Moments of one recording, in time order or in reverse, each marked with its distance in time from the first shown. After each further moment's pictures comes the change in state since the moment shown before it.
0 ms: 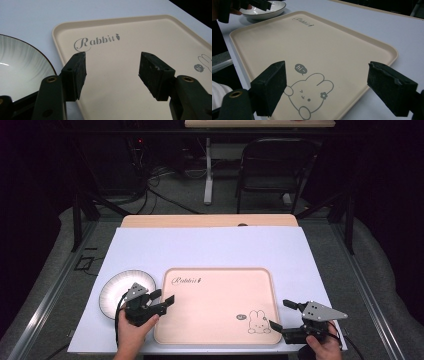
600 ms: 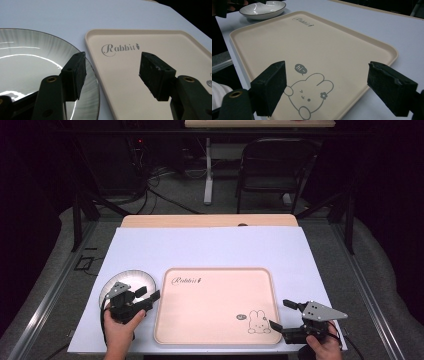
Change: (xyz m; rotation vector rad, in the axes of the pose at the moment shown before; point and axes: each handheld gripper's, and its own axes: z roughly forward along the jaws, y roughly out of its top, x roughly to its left) left arm 0.030 0.002 -0.024 -0.060 0.079 -0.109; right arm 0.000 0.000 0.000 -0.001 0.000 0.000
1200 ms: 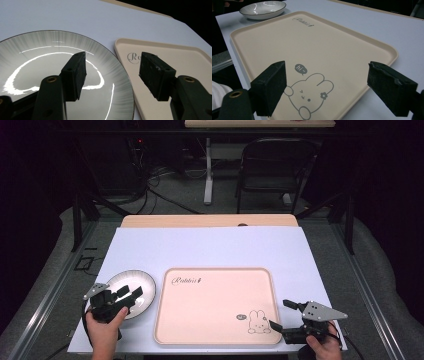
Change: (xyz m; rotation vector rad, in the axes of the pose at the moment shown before) left arm 0.034 0.002 -0.024 -0.059 0.075 -0.105; right arm 0.000 0.000 0.000 0.000 0.000 0.000
